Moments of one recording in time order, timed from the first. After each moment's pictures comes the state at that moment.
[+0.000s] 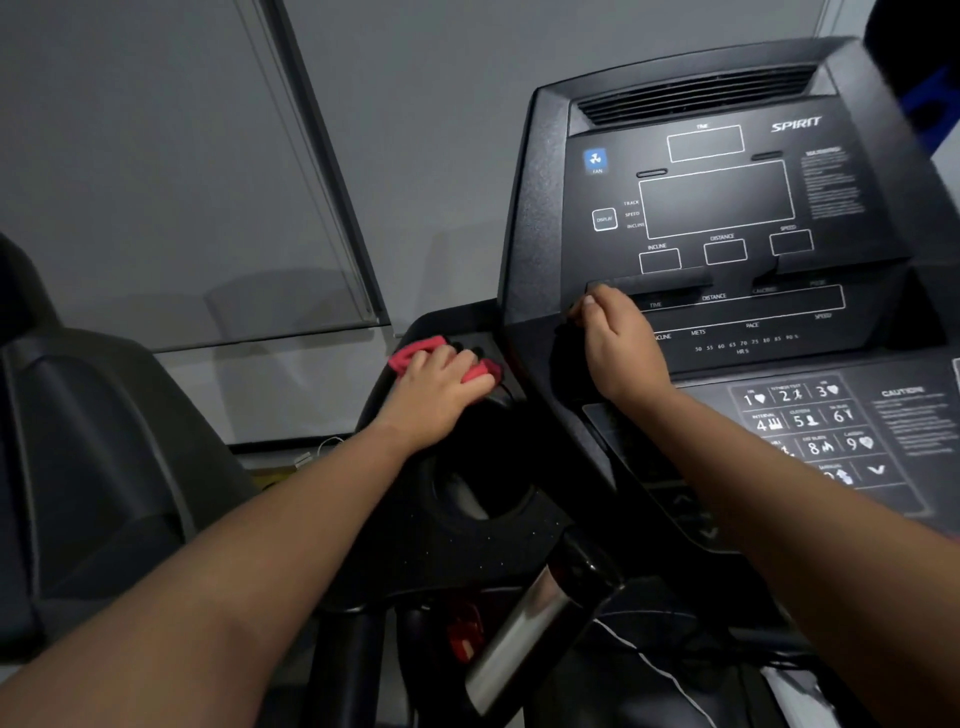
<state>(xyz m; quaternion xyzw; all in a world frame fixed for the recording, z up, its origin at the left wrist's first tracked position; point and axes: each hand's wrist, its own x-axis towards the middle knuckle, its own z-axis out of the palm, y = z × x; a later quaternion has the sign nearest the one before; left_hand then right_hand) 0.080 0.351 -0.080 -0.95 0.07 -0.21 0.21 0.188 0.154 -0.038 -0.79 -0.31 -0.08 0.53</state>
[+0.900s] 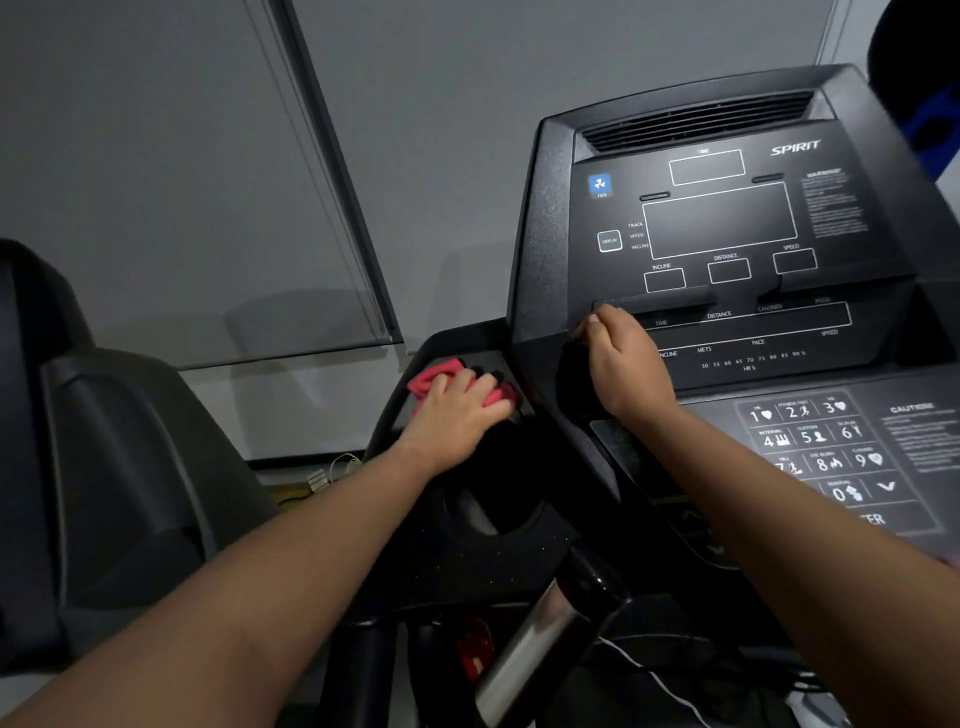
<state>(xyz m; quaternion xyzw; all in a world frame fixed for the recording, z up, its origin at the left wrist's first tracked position) 0.075 0.330 -0.073 -0.97 0.02 -0.11 0.24 0.184 0.155 -0.036 -0.80 -0.29 -0.07 0.52</state>
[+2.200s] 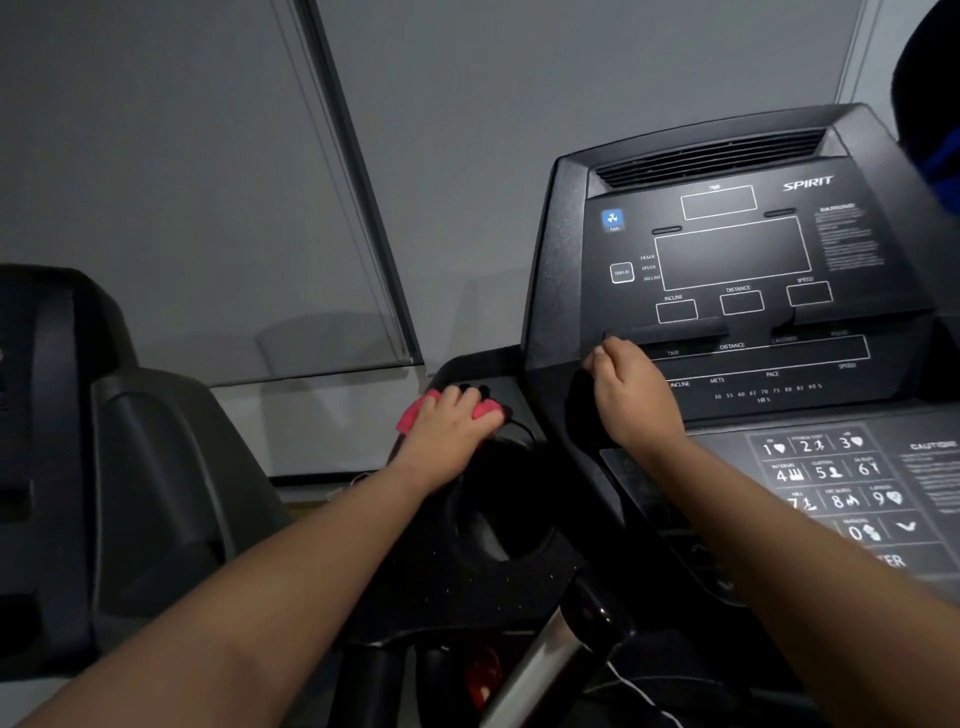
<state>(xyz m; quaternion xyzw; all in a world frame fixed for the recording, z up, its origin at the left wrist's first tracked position) 0.069 0.344 -0.067 -0.97 -0.03 -0.10 0.21 0.184 0.154 -0.036 -0.81 -0.29 -0.08 0.50</state>
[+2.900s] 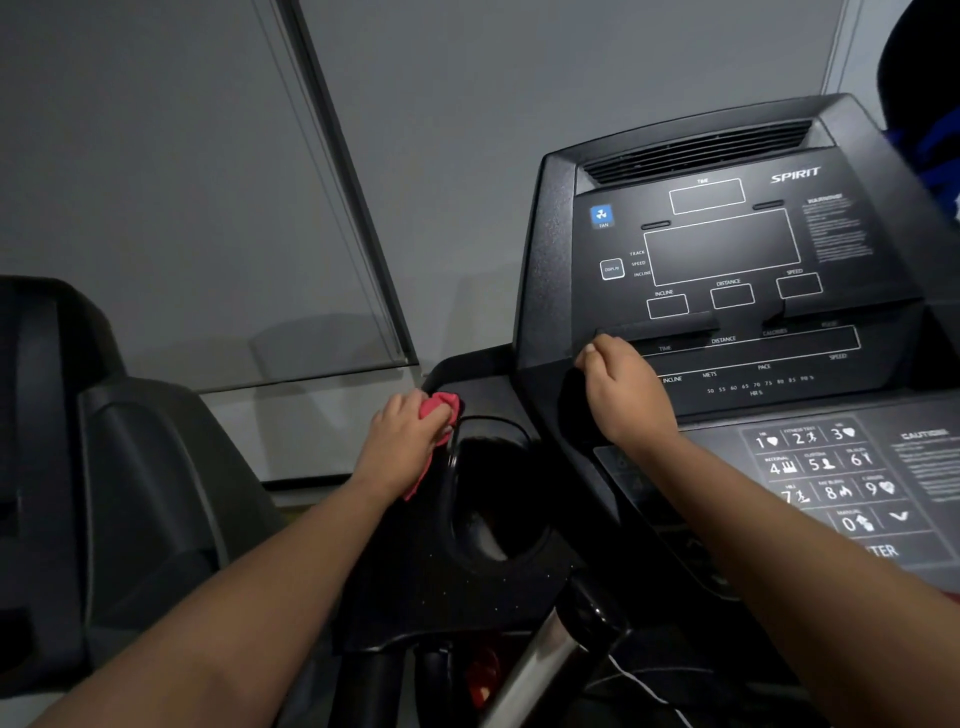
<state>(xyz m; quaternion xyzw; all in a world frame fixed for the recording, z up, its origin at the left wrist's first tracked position) 0.053 0.387 -0.084 -0.96 -0.08 -0.23 0.11 0.183 0.154 -0.036 -0.82 -0.29 -0.07 0.49</state>
